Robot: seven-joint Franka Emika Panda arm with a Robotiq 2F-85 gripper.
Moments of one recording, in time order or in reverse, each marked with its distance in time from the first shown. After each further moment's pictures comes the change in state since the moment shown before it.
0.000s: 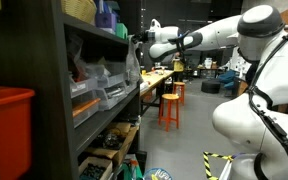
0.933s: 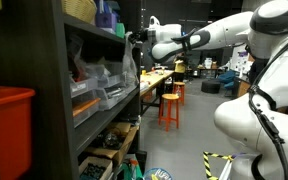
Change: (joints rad) arm -0.154 0.007 0.177 -0.146 -0.053 0.000 -0.034
